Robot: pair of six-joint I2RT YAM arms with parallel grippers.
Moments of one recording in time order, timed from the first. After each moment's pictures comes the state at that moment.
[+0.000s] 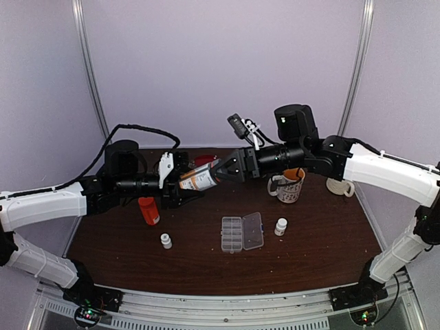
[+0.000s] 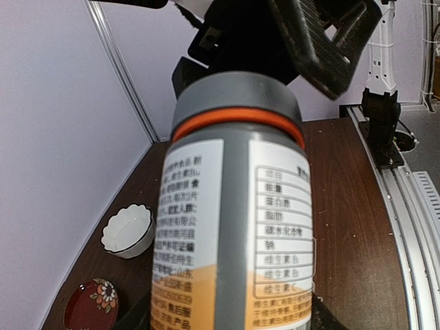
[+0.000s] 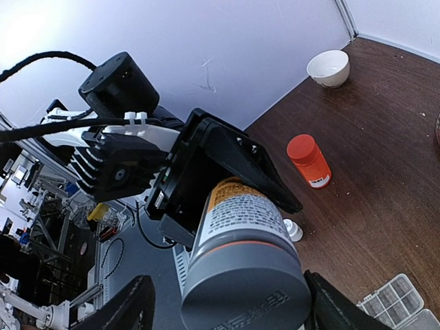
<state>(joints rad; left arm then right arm) -0.78 1.24 0.84 0.16 0.51 0.41 0.88 1.49 1.36 -0.23 -0.56 0.46</state>
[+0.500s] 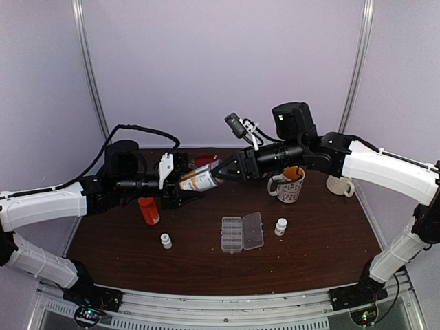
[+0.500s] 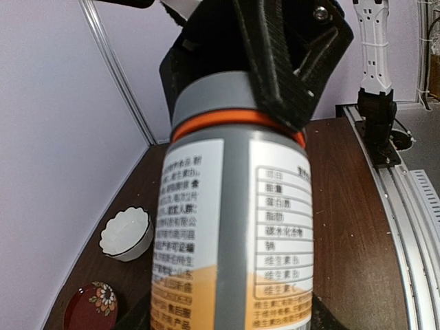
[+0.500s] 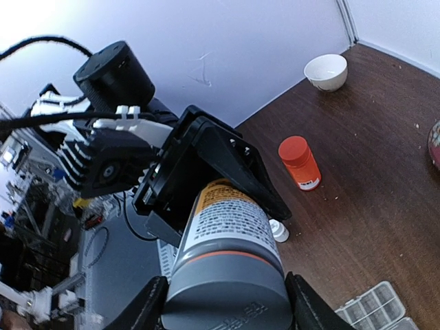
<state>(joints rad) -0.78 1.24 0.84 0.16 0.52 0.41 0.88 1.51 1.41 -0.29 -0.56 0.37</state>
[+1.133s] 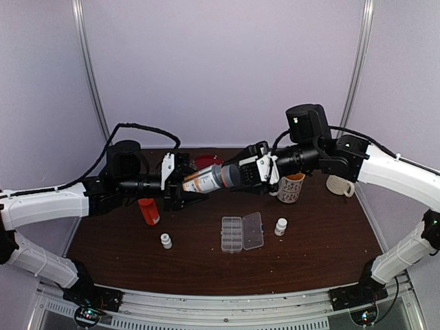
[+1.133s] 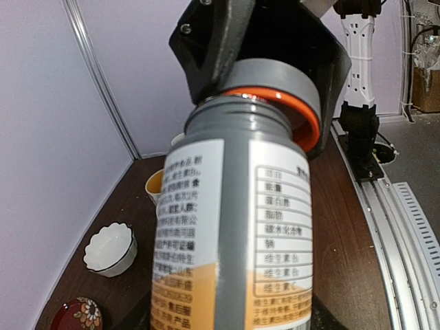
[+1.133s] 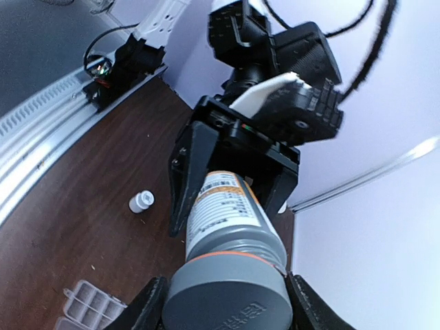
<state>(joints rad) -0.80 1.25 0.84 0.21 0.58 0.37 0.89 1.40 1.34 -0.33 -0.59 -1.07</state>
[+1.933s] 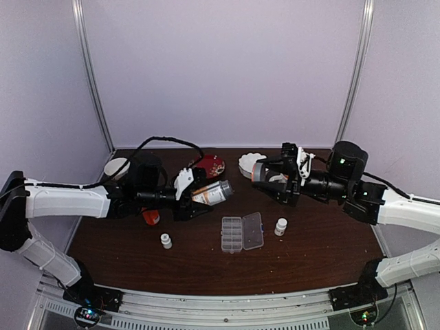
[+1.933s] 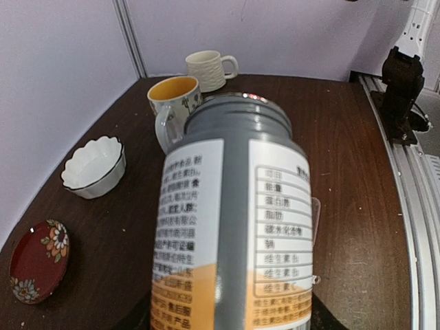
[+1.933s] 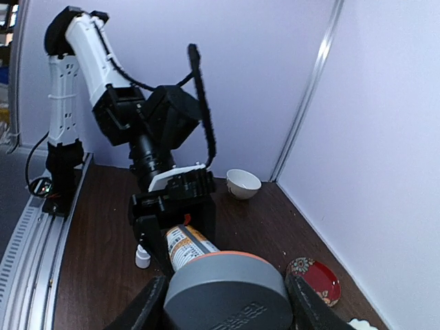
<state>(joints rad) -0.80 1.42 0.81 0.21 0.45 0.31 0.81 1.09 0.77 0.31 -0.46 -0.37</state>
